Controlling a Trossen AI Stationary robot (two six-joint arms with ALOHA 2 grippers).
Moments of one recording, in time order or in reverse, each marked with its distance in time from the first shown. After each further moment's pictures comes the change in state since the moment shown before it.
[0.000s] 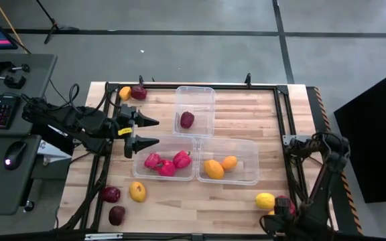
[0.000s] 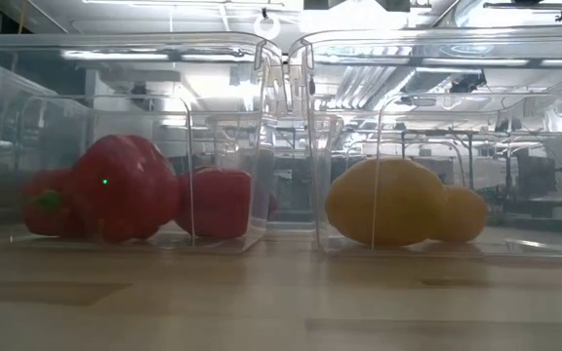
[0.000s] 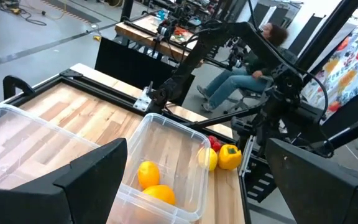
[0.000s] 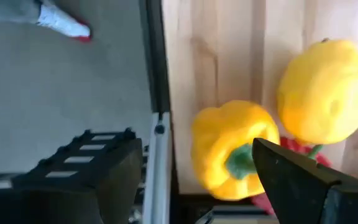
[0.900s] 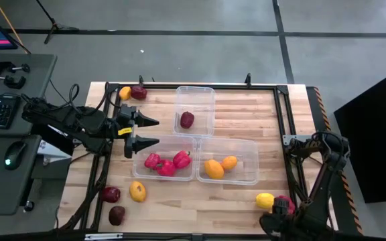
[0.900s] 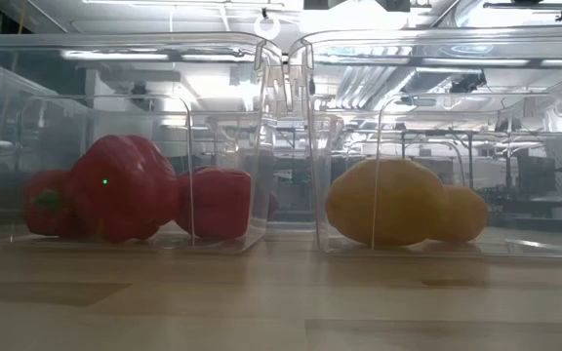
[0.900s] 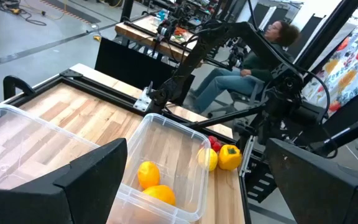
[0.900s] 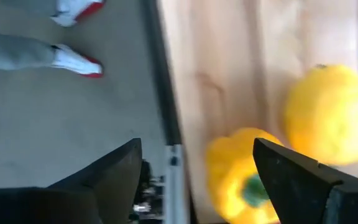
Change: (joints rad) left arm 0.000 0.000 0.000 0.001 0.000 0.001; right arm -0.013 -0.001 0.002 0.033 0.079 0.100
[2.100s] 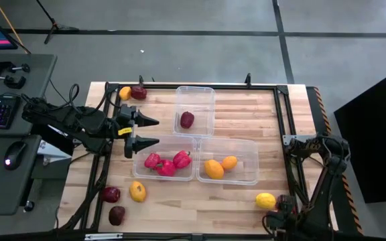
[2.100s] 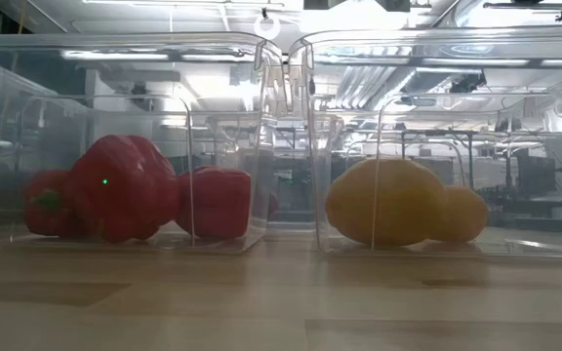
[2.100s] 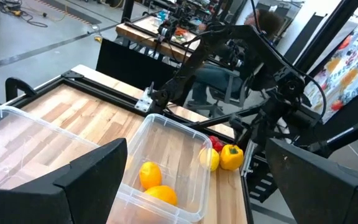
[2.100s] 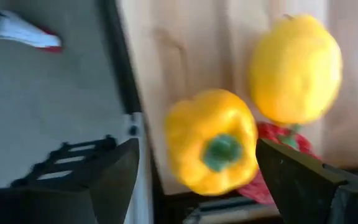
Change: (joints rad) left arm 0.000 0.000 0.000 -0.001 -0.004 0.008; right arm 0.034 0.030 0.000 -0.133 -0.064 0.033
